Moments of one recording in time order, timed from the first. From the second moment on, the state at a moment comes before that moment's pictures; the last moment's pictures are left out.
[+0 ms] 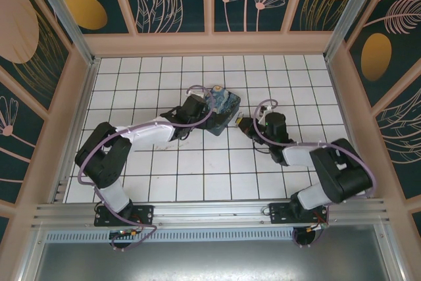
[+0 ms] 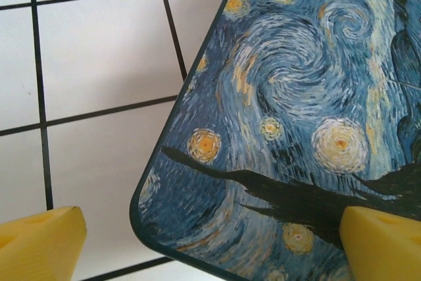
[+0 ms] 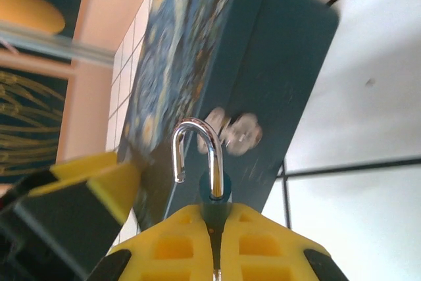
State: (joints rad) left arm -0.72 1.73 1.04 -0.14 -0.24 -0.44; right arm 0.45 1.43 0.38 0.64 -0.32 1.00
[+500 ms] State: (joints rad) left arm -0.72 1.50 1.09 -0.23 -0.37 -0.45; right arm 0.89 1.38 0.37 0.53 -0.17 1.01
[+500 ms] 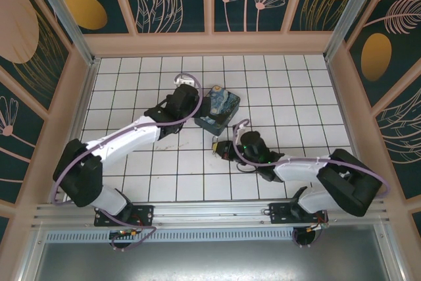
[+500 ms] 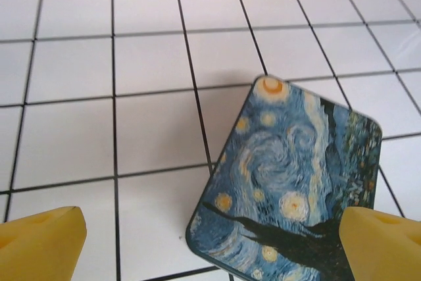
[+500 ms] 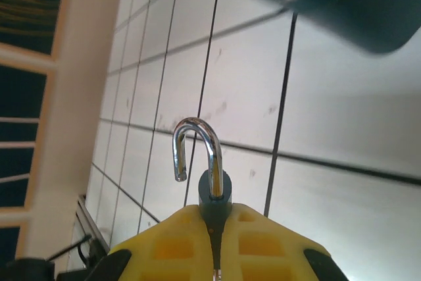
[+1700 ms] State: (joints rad) left arm -0.72 1.12 0.86 -0.09 -0.51 -0.48; right arm 0.96 1.60 0.47 0.59 -0.13 1.12
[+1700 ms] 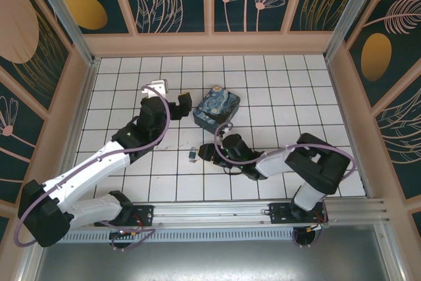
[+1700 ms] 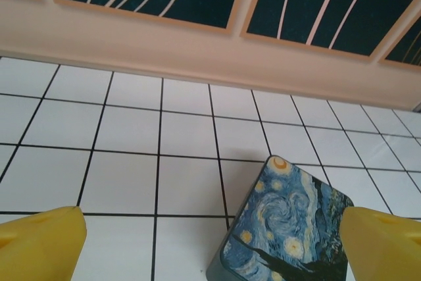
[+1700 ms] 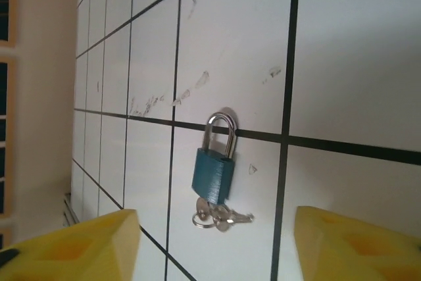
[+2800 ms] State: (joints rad) left arm -0.22 1.20 0.52 0.38 -0.48 -0.18; right arm 0.31 0.77 0.46 0.03 0.53 0.61
